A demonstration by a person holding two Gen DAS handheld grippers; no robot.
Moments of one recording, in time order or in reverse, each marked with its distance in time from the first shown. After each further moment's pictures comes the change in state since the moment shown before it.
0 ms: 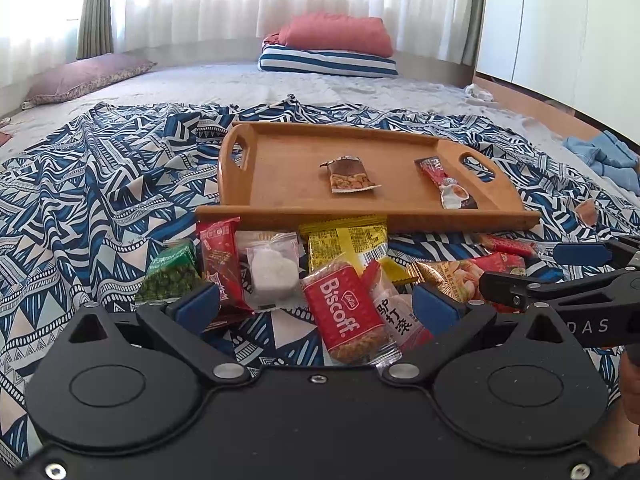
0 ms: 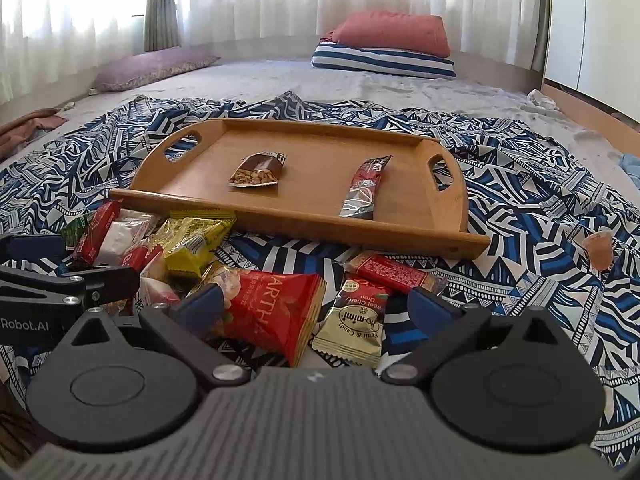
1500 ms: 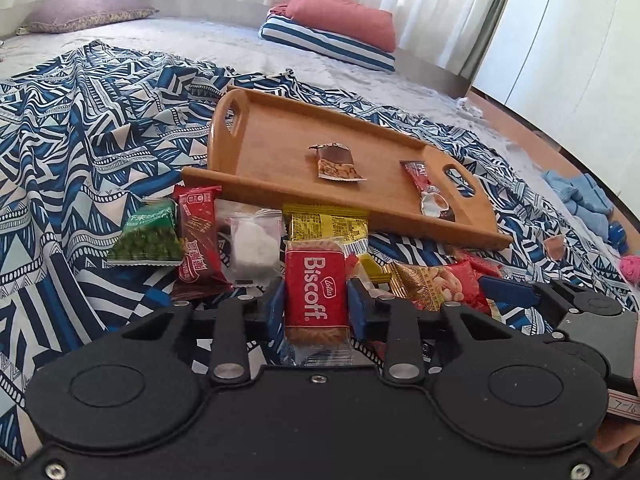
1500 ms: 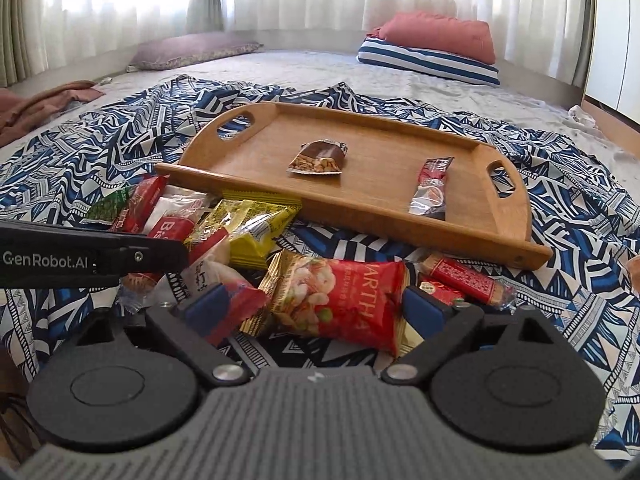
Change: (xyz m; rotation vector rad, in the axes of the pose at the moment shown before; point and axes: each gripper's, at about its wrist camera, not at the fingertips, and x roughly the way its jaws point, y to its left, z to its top) left arm 0.001 0.018 0.004 -0.188 0.067 -0.120; right arm 0.014 0.037 -0.004 -0.093 0.015 0.086
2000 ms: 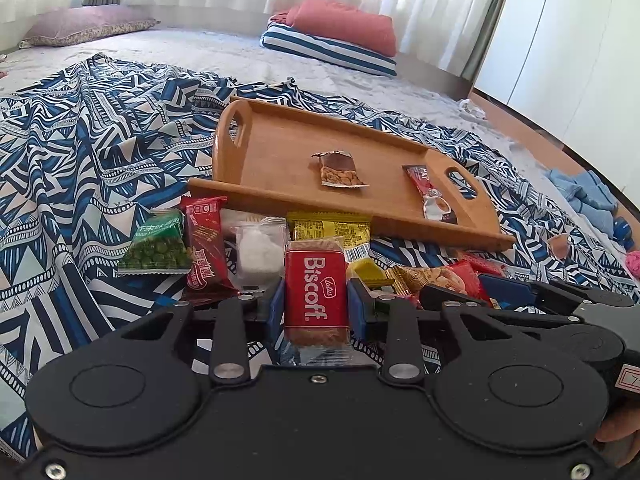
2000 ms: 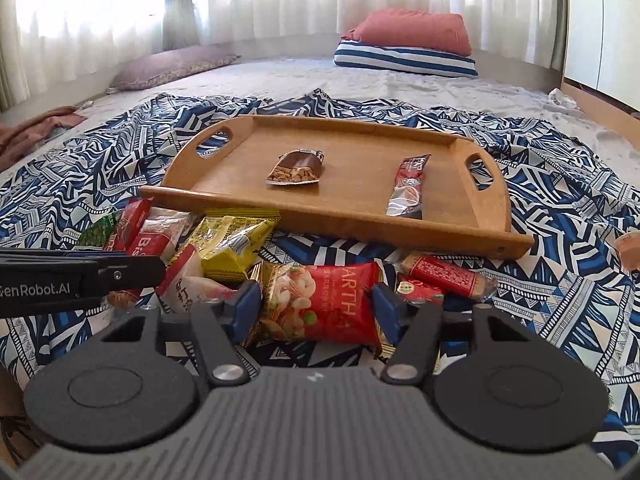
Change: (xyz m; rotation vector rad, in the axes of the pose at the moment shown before) left arm -0.007 -0.004 0.000 0.027 -0.021 0.022; right arm -0.010 -0.014 0.003 0.088 -0.018 -0.030
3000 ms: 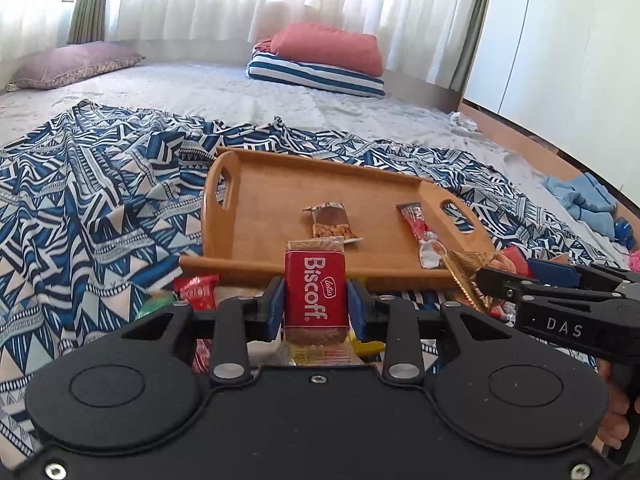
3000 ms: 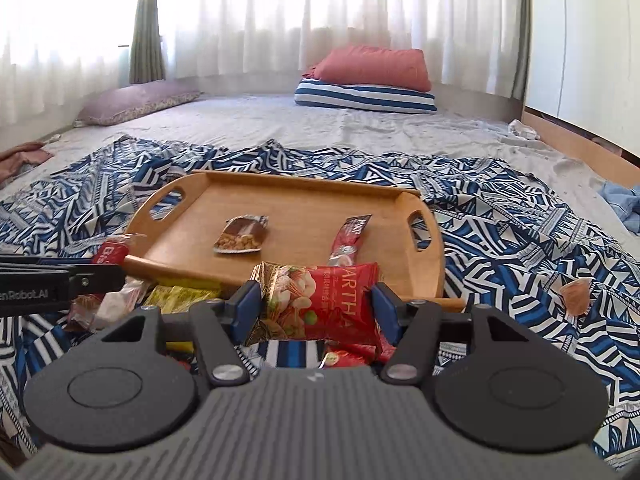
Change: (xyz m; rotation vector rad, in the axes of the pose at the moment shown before) left arm 0.003 -0.009 0.046 0.074 -0.065 -0.002; right arm -0.020 -0.029 0.041 0.027 -0.101 -0.116
